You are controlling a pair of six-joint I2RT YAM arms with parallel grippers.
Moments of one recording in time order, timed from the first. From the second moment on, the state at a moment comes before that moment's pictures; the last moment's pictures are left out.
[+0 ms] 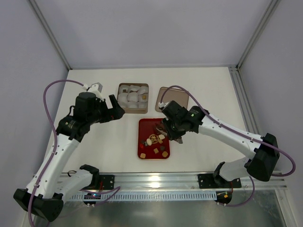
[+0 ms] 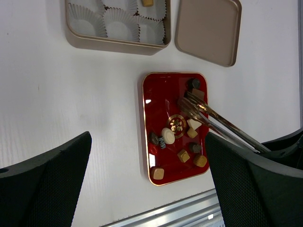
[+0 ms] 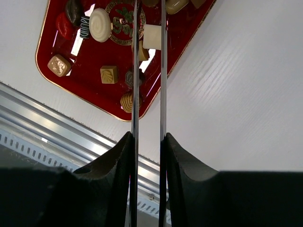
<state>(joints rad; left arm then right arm) -0.34 0.94 1.07 -0.74 0.07 -0.50 0.89 1.38 1.19 -0.95 0.07 0.39</state>
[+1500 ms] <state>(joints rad) -0.34 0.93 1.09 -0.77 0.05 -0.47 0.68 2.14 2.09 -0.88 0.11 0.28</state>
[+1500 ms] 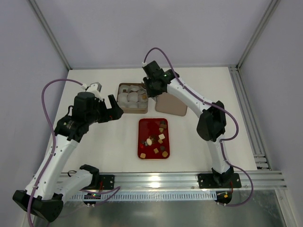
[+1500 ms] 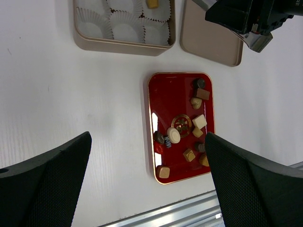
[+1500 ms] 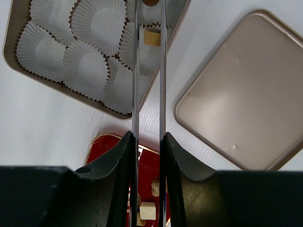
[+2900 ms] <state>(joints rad) -0.34 0.93 1.09 -0.77 0.05 -0.47 0.70 1.98 1.99 -0.87 0.12 0.29</state>
